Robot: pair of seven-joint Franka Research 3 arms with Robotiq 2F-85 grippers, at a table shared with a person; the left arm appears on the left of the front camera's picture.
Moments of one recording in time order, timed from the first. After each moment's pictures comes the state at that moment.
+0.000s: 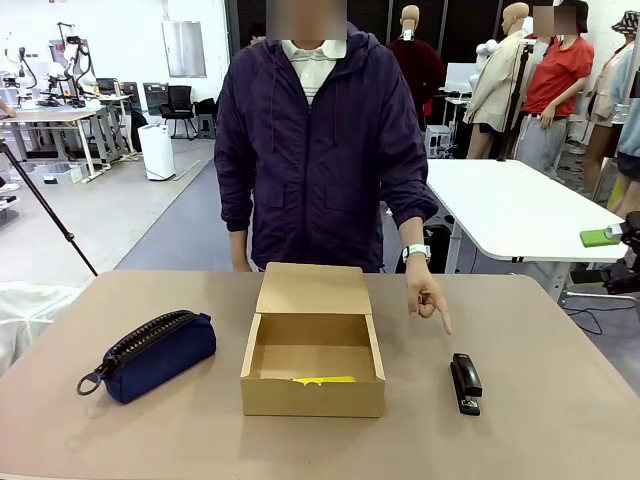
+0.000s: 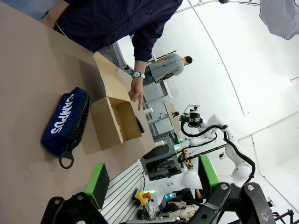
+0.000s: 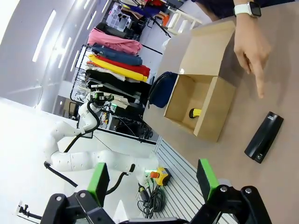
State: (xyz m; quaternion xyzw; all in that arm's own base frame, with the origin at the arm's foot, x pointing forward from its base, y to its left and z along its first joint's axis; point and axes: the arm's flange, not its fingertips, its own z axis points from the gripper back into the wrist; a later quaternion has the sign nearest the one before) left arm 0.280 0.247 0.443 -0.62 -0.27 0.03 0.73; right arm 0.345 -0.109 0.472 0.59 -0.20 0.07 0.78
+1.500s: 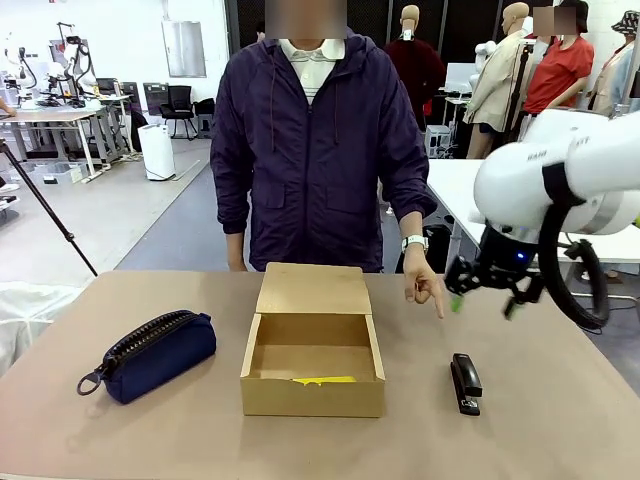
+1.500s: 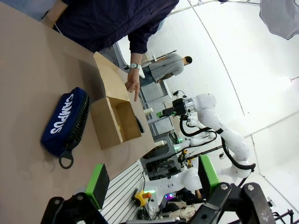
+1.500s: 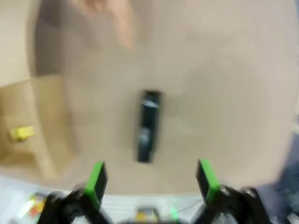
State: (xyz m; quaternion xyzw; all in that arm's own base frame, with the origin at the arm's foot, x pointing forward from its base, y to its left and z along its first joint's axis) left arm 0.280 0.247 0.443 -0.62 -0.27 0.03 0.73; right arm 0.447 0.082 0.437 0.00 -0.01 -0.06 1.00
